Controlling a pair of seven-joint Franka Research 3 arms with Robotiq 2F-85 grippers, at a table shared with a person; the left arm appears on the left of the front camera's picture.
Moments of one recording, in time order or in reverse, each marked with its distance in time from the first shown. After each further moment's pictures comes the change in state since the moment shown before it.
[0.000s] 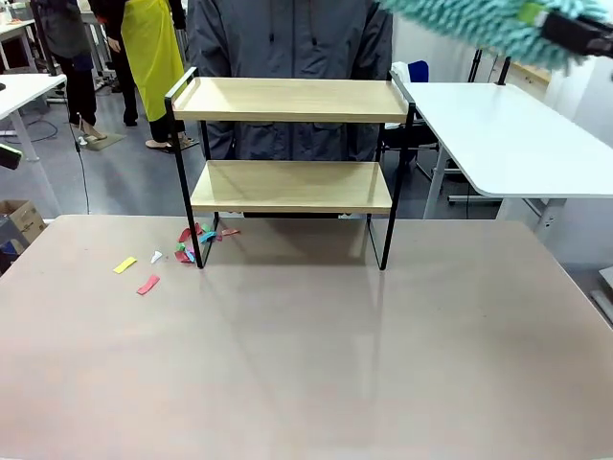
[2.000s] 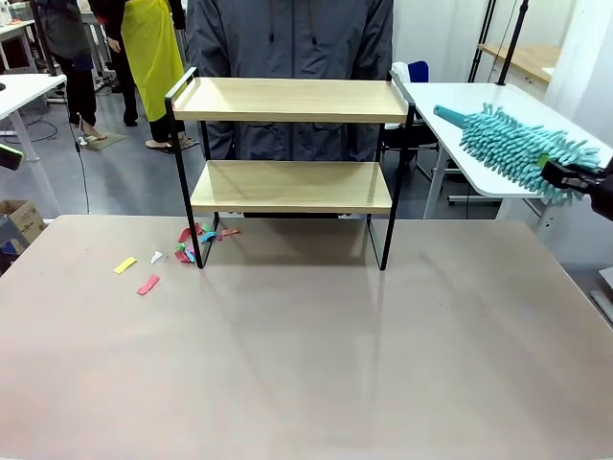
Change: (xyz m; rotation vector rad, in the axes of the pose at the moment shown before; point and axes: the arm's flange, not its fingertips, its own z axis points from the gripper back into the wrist) left arm -0.001 0.000 -0.001 -0.004 -0.003 -0.001; right arm -0.182 -0.085 0.059 -0.486 0.145 -0.130
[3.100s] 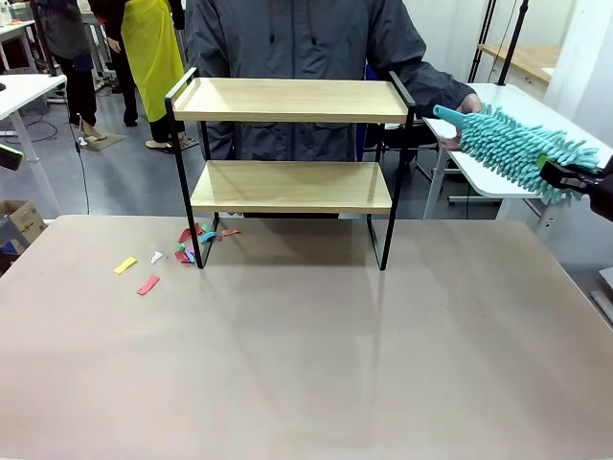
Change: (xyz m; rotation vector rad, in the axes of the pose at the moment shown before) left arm 0.000 0.000 0.000 0.000 0.000 0.000; right arm 0.000 0.001 -0.001 0.003 0.002 -0.001
